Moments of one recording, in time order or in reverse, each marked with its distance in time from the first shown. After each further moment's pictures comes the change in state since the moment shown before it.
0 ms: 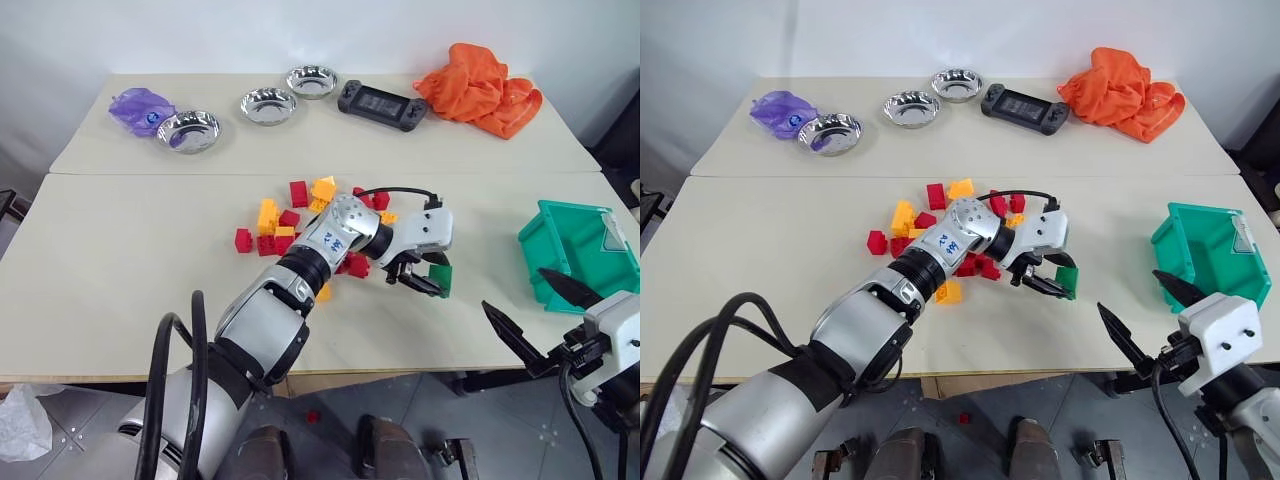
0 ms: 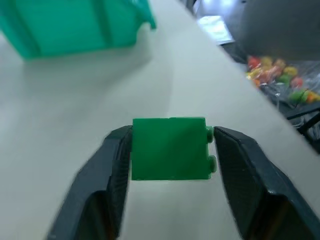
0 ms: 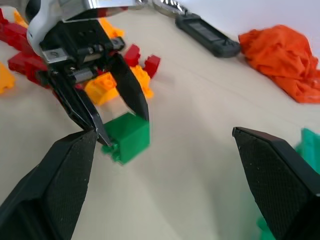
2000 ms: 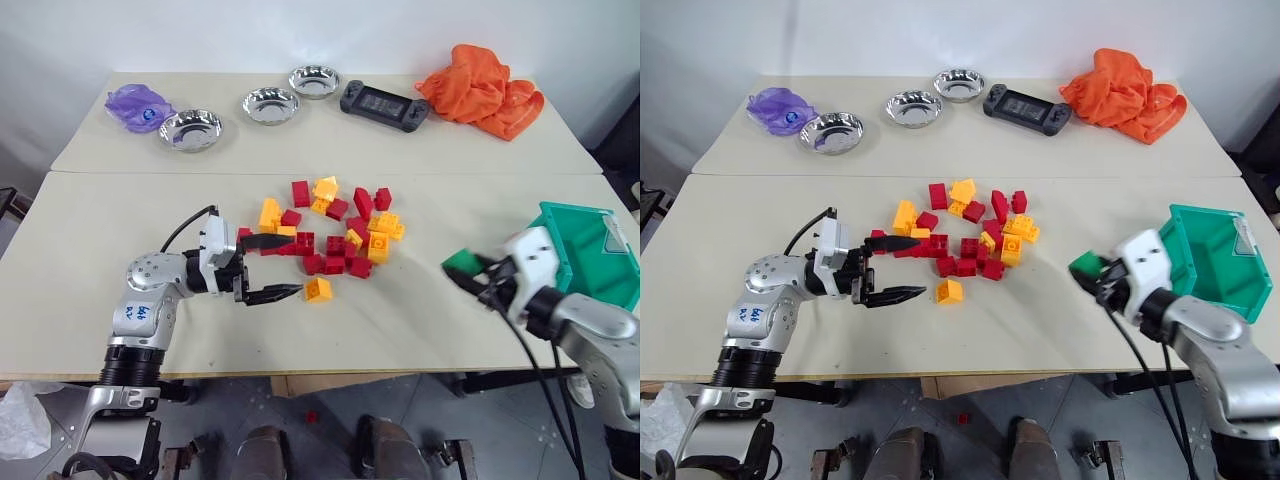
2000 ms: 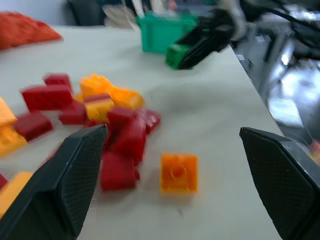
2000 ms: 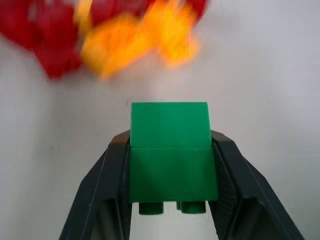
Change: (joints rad) left arm 0.820 0.584 0.314 -1.059 -0.525 0.268 -0.077; right arm -0.551 -0.136 0.249 0.350 -0.023 0.290 -0.021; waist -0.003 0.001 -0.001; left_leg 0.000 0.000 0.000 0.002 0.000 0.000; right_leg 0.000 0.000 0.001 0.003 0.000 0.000
